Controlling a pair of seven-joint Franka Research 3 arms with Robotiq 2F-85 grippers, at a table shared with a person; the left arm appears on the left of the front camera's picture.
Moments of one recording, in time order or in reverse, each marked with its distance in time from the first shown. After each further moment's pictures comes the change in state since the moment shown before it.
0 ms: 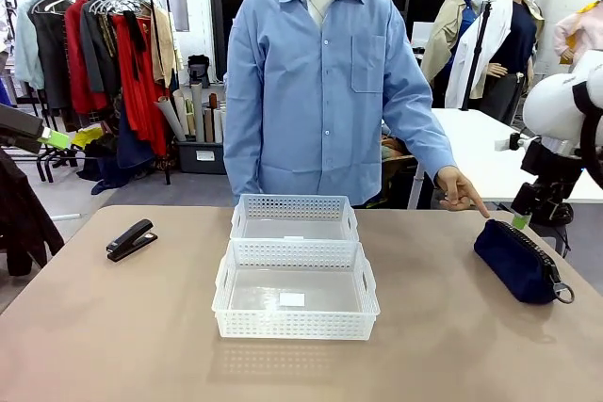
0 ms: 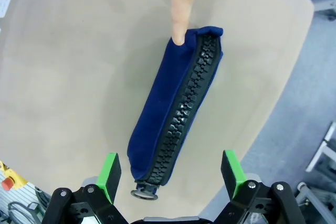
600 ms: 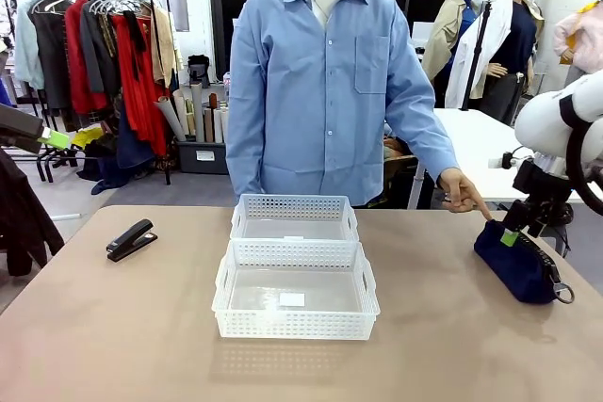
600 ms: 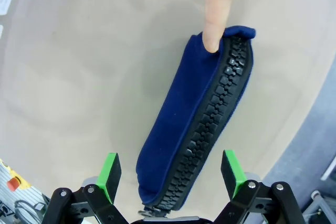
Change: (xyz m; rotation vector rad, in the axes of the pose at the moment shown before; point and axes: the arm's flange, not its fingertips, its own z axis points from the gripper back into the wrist) left arm 0.000 0.000 0.000 0.000 0.000 0.000; right arm -0.001 -0.003 -0.043 0.094 0.009 0.005
